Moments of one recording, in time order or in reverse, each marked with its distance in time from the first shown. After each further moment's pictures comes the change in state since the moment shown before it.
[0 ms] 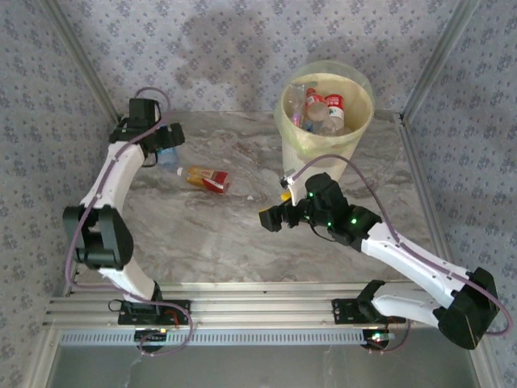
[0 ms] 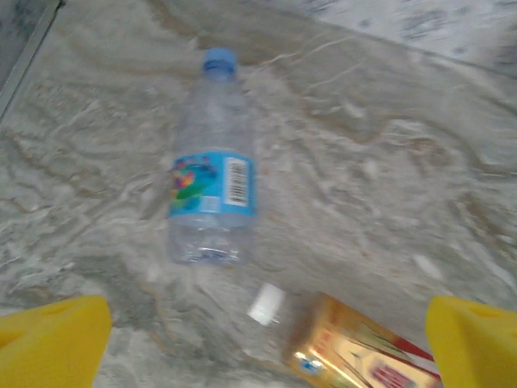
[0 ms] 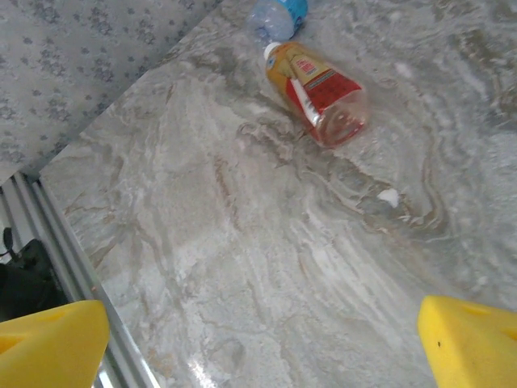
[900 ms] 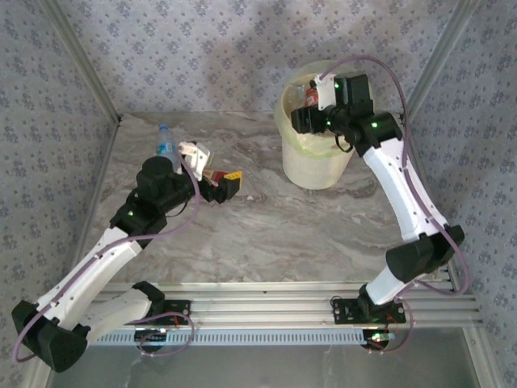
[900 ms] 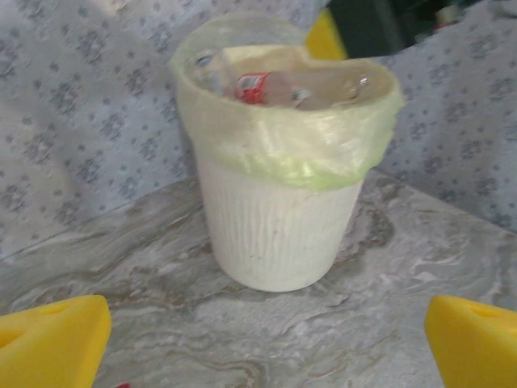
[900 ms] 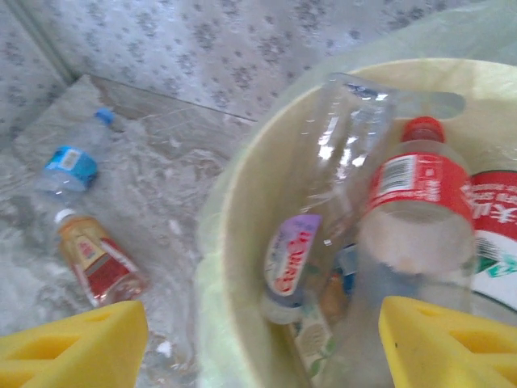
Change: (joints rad) left arm -0.520 -0.726 -0.605 0.533 0.306 0.284; right arm -0.401 0.489 0.993 -0.521 0.099 -0.253
